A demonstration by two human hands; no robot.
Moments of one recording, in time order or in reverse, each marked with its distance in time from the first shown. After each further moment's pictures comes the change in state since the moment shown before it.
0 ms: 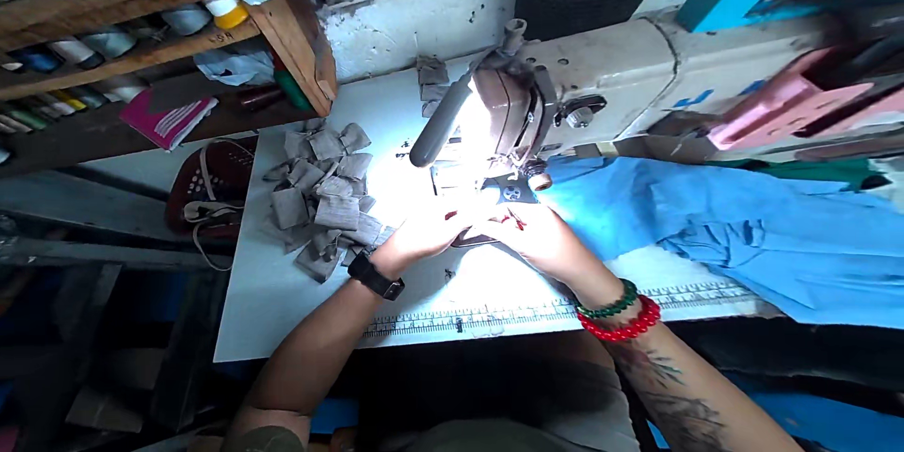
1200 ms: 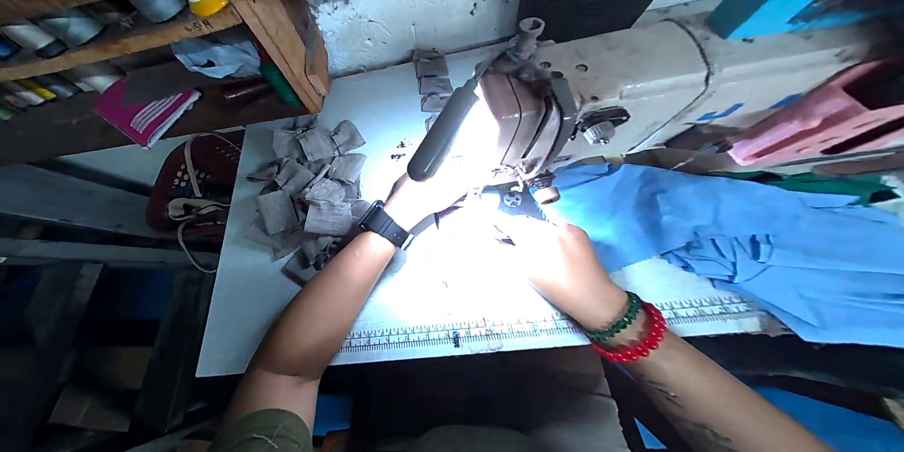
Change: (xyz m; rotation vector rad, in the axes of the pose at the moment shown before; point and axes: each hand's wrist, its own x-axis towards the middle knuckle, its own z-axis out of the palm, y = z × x) left_hand 0.065 -0.005 -0.024 0.398 0.136 -0.043; right_hand -0.010 0.011 0.002 -0.775 0.067 -0.231
